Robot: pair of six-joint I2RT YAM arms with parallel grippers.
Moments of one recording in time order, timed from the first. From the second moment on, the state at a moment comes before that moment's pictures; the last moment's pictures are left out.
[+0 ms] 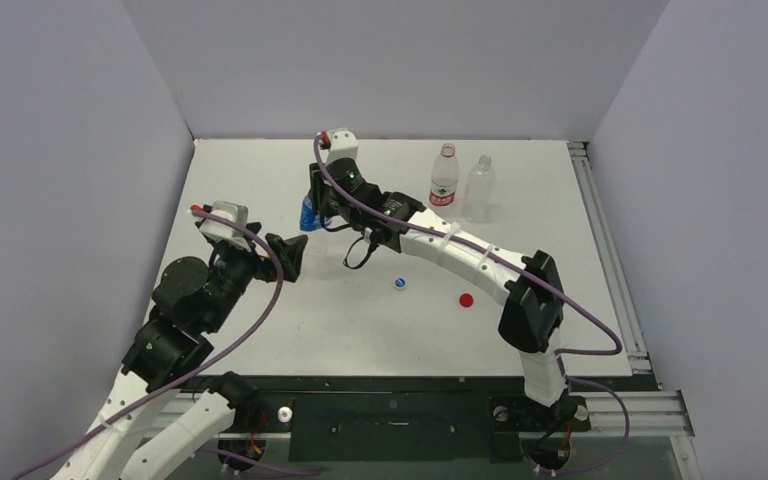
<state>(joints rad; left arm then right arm) -0.58 0.59 0.89 -0.34 -0.19 -0.19 0.95 1.94 1.85 -0.32 0.32 0.42</state>
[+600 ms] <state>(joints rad) -0.57 0.54 1.08 -0.49 -0.29 -0.27 1.00 2.24 2.10 -0.13 0.43 0.19</state>
